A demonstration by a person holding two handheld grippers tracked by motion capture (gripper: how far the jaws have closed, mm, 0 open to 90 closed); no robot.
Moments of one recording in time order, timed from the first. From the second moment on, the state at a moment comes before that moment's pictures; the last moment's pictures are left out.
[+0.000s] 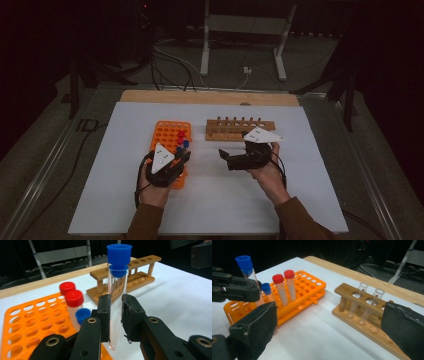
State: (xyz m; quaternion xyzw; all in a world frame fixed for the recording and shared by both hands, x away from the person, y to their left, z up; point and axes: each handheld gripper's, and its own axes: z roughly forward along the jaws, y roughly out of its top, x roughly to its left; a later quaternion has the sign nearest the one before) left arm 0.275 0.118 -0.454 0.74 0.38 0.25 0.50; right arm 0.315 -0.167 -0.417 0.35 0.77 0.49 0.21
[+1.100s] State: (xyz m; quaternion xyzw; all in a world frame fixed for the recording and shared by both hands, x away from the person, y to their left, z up) left arm 0.279 0.127 -0.485 0.76 0.43 0.24 0.43; right arm 0.313 -0.183 -0.429 0.36 0.76 0.50 0.20
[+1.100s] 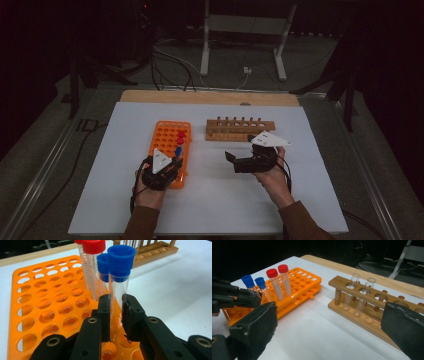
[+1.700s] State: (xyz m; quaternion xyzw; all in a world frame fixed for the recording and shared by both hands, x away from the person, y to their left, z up) left arm 0.280 0.126 -0.492 0.77 0.43 0.23 0.41; right arm 0.317 -0.179 -0.426 0.37 0.76 0.50 0.20
